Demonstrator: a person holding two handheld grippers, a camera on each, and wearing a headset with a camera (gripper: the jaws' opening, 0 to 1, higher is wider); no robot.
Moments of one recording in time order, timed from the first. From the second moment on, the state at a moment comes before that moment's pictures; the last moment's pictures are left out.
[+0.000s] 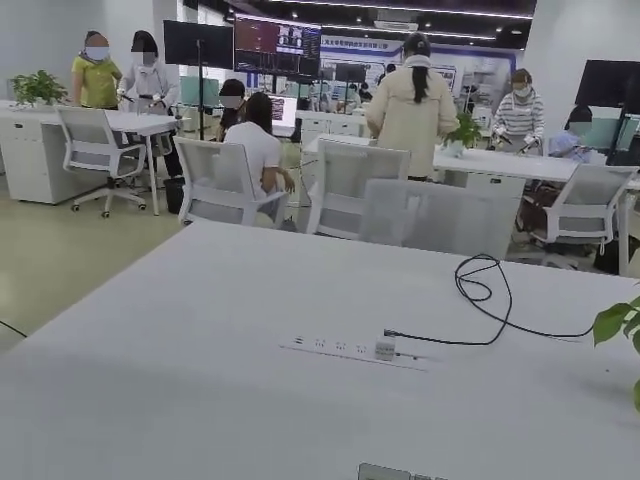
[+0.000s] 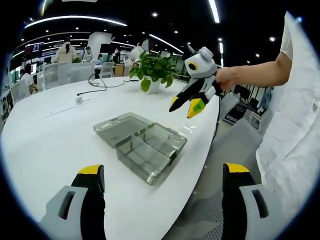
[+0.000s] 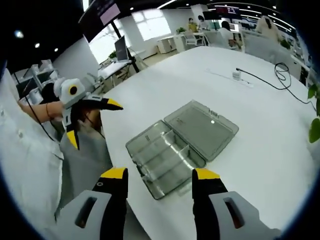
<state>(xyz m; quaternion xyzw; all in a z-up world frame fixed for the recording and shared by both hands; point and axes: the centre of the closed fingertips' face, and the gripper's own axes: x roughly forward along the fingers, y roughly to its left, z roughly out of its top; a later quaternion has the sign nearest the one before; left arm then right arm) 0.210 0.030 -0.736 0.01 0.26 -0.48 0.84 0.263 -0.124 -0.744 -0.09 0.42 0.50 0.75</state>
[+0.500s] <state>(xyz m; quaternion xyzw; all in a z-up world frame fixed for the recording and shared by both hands) 0.217 0.030 -0.736 0.02 0.26 -0.48 0.84 0.247 -0.168 -0.803 -0.32 0.42 0.57 0.63</state>
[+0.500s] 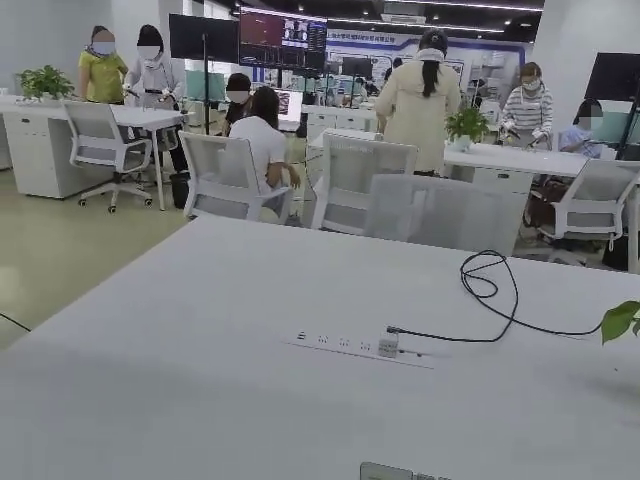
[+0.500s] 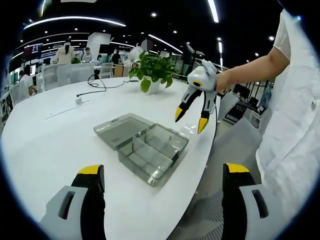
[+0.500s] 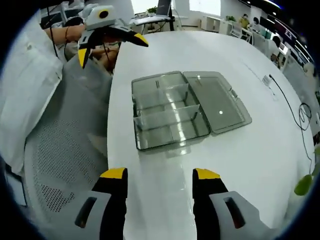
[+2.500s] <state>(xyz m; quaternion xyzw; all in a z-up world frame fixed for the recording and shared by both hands) 0.216 0.024 -0.730 0.01 0.27 -0.49 0.83 0.256 -0.194 -0.818 -0.42 0.40 0.53 0.62</state>
